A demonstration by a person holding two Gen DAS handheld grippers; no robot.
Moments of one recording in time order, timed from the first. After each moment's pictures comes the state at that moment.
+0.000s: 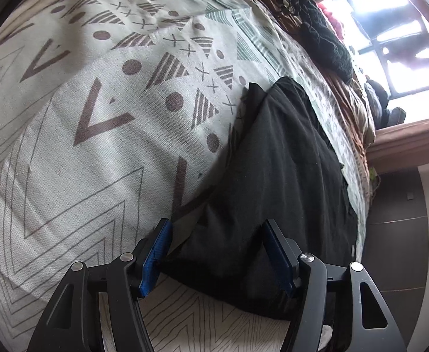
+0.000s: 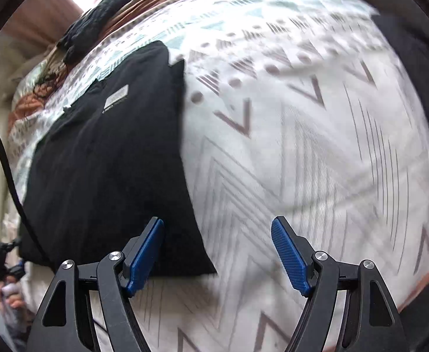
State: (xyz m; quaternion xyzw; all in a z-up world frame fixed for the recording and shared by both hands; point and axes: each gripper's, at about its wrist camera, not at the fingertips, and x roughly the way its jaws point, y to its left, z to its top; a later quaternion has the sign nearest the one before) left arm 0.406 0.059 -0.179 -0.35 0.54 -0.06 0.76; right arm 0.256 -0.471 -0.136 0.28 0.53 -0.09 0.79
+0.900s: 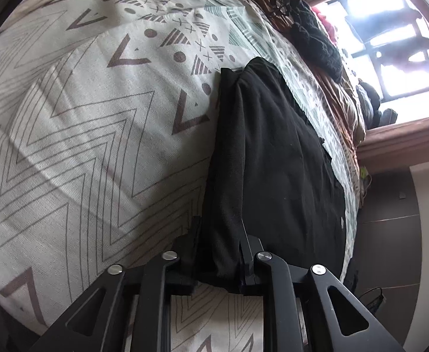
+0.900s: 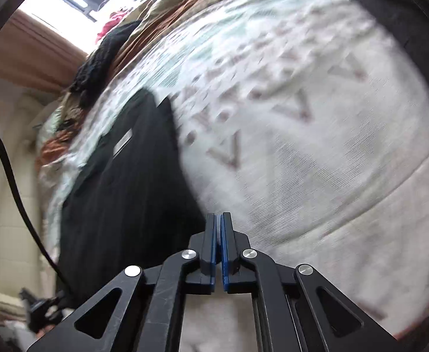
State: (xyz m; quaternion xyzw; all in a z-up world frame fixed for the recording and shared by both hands) left arm 0.332 0.040 -0.164 -0.38 0.53 -0.06 0.76; right arm 0.260 -0.508 -0.131 0.35 0.46 -0.09 0.81
